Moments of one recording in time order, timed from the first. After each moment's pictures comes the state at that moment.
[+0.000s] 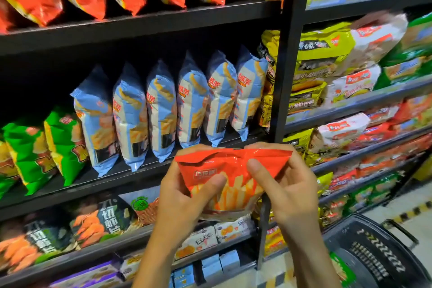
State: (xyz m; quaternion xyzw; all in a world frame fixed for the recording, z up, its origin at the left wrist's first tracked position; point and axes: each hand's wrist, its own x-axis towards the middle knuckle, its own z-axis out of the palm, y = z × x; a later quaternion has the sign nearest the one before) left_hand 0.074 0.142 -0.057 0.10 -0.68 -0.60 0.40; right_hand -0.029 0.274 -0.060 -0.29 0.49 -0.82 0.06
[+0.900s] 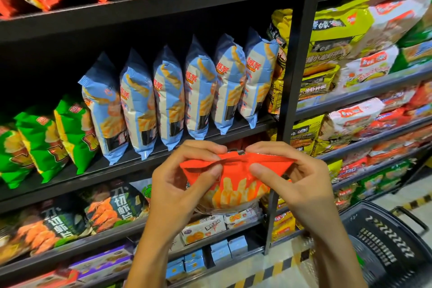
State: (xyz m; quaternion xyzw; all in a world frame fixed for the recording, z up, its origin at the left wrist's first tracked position) left_hand 0.092 0.120 -0.059 0.00 -0.73 -0.56 0.40; right_hand -0.033 0.285 -0.071 -0.39 0.56 -0.73 0.08
